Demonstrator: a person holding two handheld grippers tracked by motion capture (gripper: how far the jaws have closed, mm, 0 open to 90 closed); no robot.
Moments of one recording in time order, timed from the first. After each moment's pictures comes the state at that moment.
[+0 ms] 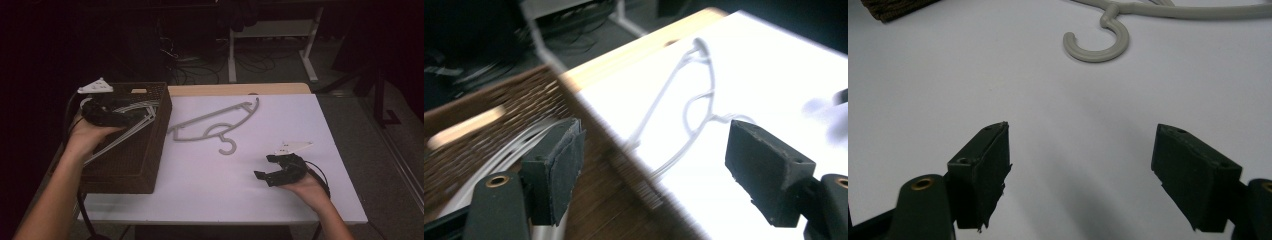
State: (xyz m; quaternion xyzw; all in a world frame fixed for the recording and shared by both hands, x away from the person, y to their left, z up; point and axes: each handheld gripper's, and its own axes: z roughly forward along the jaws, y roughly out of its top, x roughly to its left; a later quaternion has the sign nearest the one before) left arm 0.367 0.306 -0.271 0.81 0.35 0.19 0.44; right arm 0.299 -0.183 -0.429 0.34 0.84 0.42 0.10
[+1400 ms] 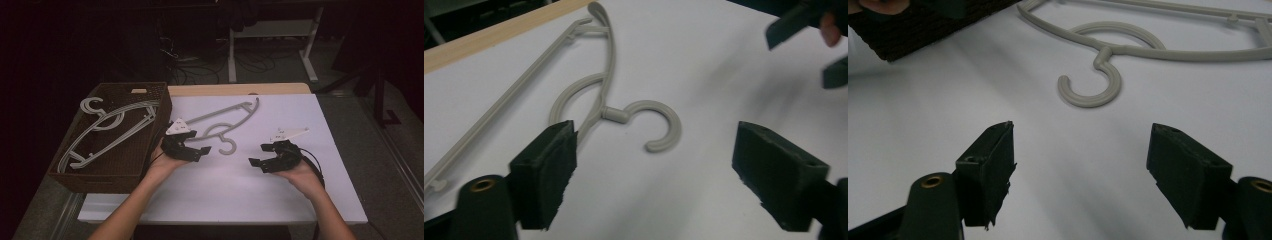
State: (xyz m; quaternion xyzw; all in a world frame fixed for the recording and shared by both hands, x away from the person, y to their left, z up) left arm 0.364 0.160 -0.401 0.83 0.30 0.13 0.45; right arm 0.323 -0.172 -0.409 0.34 0.83 0.43 0.09
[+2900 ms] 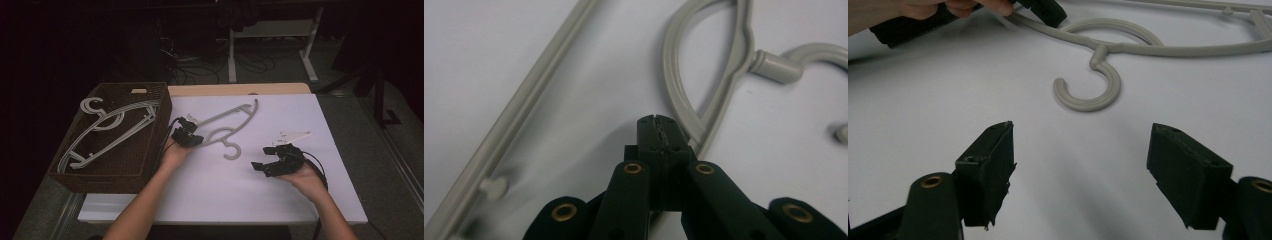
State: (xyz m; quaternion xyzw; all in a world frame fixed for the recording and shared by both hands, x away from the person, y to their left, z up) left arm 0.424 0.144 -0.449 0.87 0.37 0.12 0.31; right arm 0.316 -0.178 -0.413 0.34 0.83 0.43 0.09
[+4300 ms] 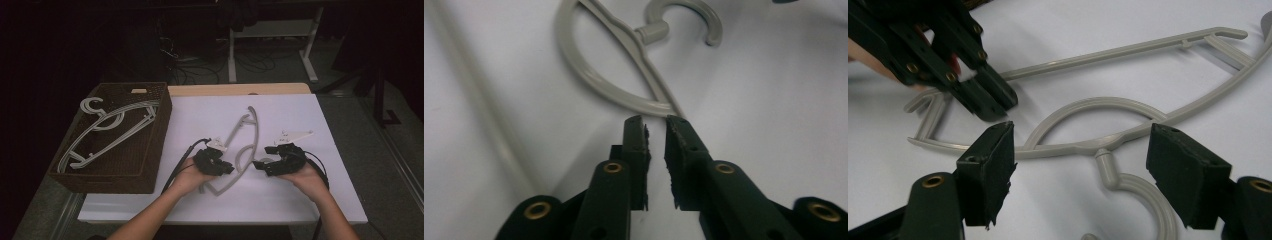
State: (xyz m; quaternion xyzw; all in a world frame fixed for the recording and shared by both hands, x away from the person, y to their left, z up) left arm 0.344 0.087 -0.437 0.90 0.23 0.00 0.37; right arm 0.317 -0.182 -0.413 0.34 0.83 0.43 0.10
